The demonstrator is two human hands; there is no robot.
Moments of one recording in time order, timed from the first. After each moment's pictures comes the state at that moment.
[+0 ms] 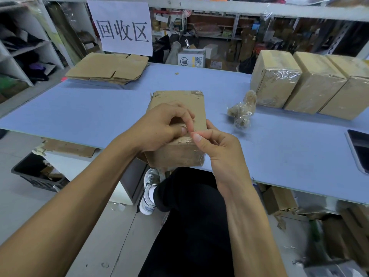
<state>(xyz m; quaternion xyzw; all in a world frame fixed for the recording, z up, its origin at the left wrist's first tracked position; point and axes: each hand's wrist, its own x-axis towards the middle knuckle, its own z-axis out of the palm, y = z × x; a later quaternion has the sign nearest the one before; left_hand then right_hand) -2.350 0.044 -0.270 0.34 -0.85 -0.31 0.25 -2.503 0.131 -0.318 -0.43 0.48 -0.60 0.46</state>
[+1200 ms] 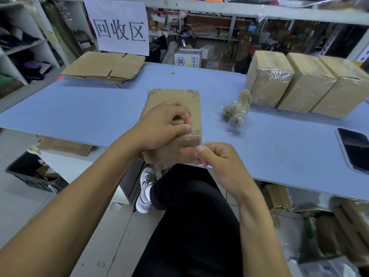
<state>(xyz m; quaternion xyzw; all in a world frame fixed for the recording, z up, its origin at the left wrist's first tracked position) -2.360 0.045 -0.278 0.36 -0.86 -0.26 0.25 -2.526 0.155 -0.320 -0.55 0.54 -0.46 0.44</state>
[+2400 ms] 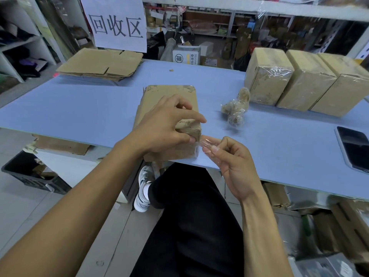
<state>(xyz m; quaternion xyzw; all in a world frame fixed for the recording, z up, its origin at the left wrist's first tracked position) -2.368 0.045 -0.286 0.36 -0.89 -0.18 0.23 -2.547 0.149 -0.345 -0.39 0.44 -0.63 0.52</state>
